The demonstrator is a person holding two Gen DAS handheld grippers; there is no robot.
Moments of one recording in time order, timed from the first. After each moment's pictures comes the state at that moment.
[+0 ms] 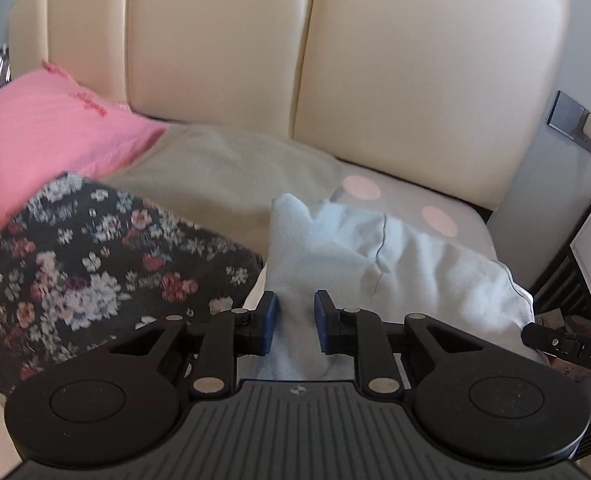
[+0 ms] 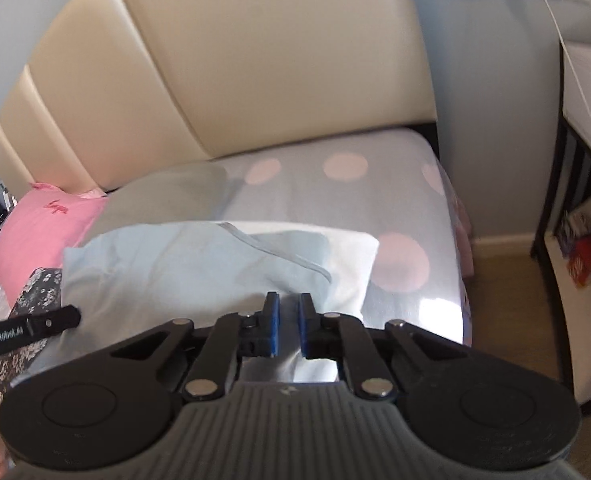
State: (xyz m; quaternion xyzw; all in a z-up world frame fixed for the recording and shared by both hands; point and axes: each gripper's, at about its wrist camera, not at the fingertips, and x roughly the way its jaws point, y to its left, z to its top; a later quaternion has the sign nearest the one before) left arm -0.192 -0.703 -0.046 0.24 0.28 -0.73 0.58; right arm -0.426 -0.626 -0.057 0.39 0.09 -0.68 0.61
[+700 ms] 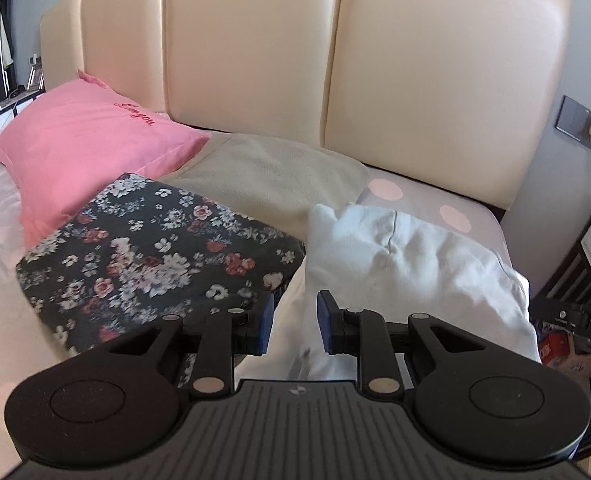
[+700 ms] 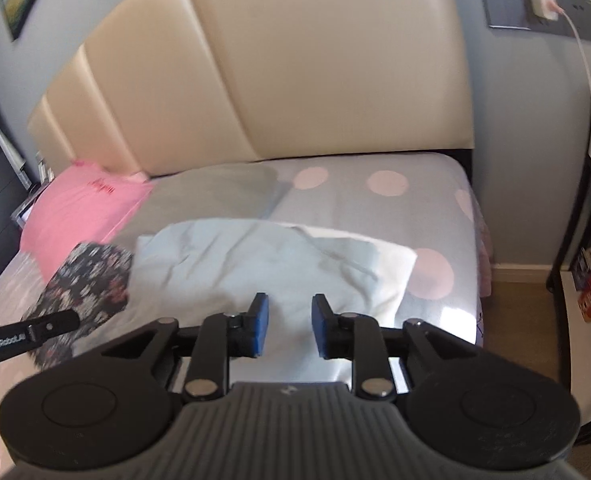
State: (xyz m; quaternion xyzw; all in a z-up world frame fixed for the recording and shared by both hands) left arm -0.166 -0.630 -0.004 0.25 0.25 -0.70 0.62; right arm -0.391 -0.583 -0.008 0.34 0.12 -0.64 0.68
